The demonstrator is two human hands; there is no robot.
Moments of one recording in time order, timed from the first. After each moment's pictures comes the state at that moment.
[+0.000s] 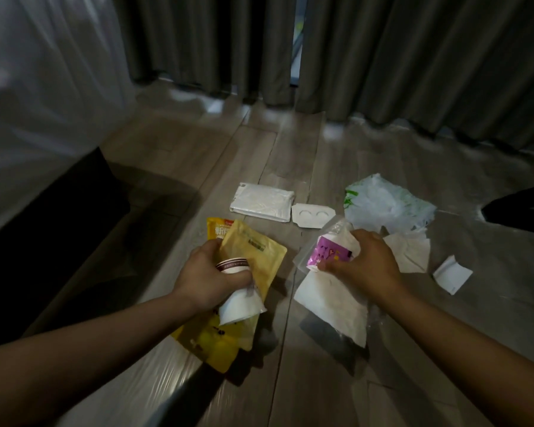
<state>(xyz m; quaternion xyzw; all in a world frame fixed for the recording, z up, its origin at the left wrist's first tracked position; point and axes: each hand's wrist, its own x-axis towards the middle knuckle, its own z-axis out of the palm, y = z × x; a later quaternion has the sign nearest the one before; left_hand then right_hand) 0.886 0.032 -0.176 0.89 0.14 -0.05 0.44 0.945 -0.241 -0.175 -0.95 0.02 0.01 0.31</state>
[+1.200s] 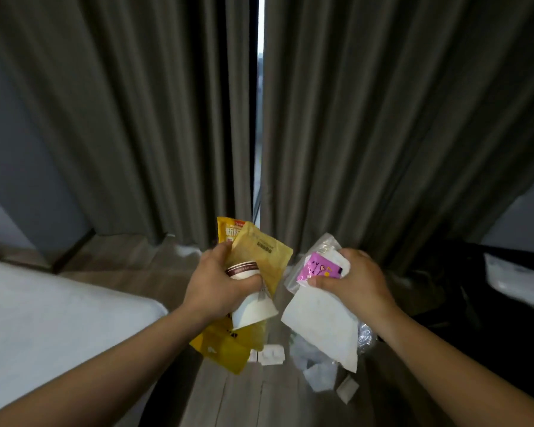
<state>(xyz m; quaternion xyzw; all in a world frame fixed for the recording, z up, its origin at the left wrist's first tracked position) 0.946 -0.024 0.619 0.89 0.07 0.04 0.45 0.961 -0.266 0.626 -0.92 0.02 -0.07 0.37</state>
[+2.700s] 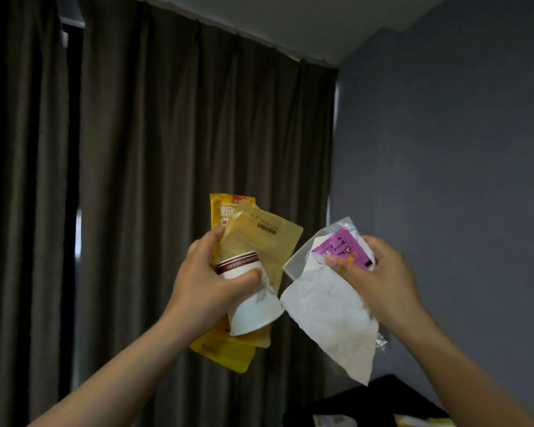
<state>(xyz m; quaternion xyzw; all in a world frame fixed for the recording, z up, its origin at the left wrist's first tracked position) 0.939 -0.263 1.005 0.69 -0.35 0.20 0.59 0.817 -0.476 1.016 -0.79 0.06 -0.50 0.36</state>
